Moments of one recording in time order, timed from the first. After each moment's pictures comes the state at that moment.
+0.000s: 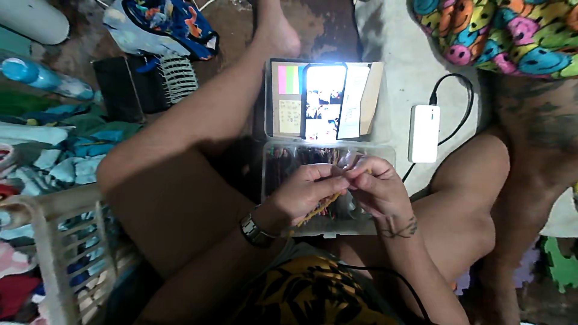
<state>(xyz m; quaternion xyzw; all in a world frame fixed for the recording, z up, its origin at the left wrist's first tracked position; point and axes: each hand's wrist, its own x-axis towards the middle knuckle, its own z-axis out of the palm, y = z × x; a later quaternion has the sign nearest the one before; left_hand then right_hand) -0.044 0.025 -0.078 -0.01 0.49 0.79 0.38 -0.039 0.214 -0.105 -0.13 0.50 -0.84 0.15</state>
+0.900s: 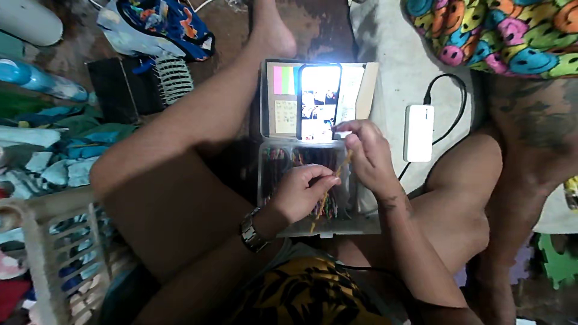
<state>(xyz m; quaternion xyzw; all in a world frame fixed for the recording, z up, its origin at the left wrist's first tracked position) -0.039 0.028 -0.084 0.04 0.72 0.63 0.28 -0.078 0.224 -0.107 -0.17 0.89 -0.41 -0.06</state>
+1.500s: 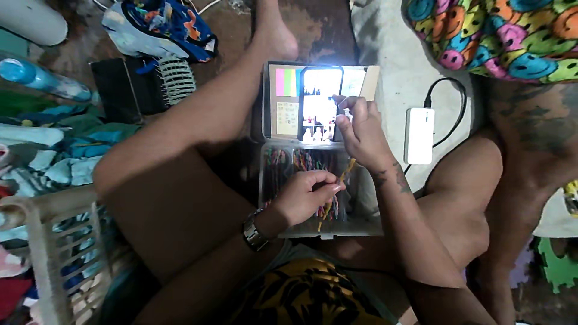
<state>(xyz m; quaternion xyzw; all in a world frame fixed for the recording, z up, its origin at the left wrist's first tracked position) -0.039 0.027 -0.084 0.04 0.66 0.66 0.35 -0.121 0.222 -0.113 -0.14 0.94 -0.31 -0.04</state>
